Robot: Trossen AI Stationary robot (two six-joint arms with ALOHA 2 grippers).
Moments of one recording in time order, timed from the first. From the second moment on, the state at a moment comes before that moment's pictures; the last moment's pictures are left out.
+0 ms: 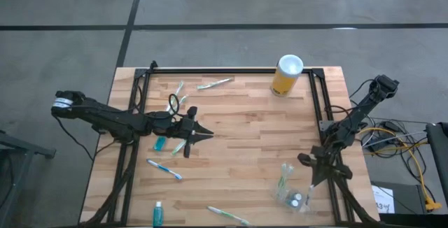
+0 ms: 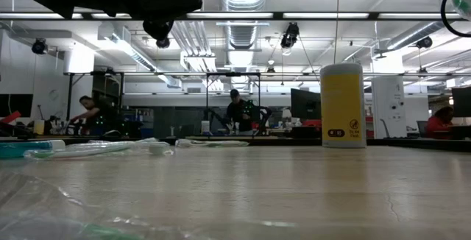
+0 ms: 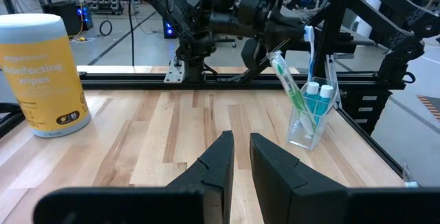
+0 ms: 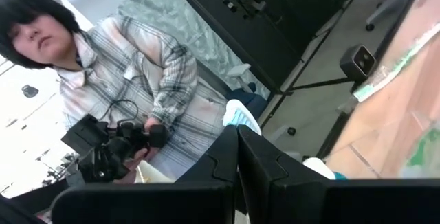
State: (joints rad) left arm -0.13 1.14 0.52 0.54 -0.05 -0.06; right arm 0.79 0.50 0.02 0.53 -0.21 0.79
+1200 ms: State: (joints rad) left arm -0.13 1.14 0.52 0.53 -0.05 -0.06; right arm 0.79 0.44 0.02 0.48 -0.04 0.68
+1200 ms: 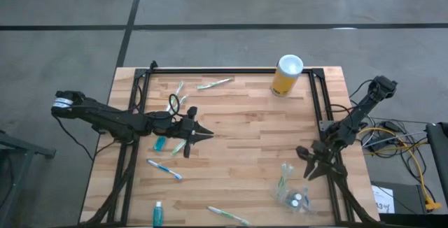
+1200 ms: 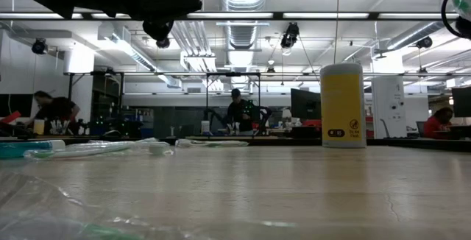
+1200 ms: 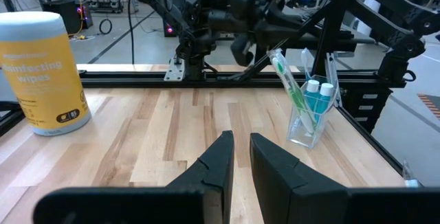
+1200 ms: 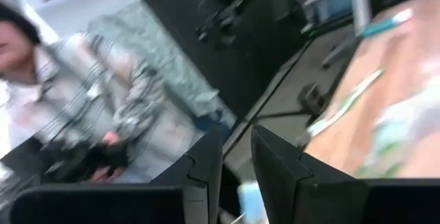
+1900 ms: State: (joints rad) left arm -0.13 1.14 0.52 0.53 -0.05 -0.06; right arm 0.79 0.23 0.04 0.45 0.57 0.73
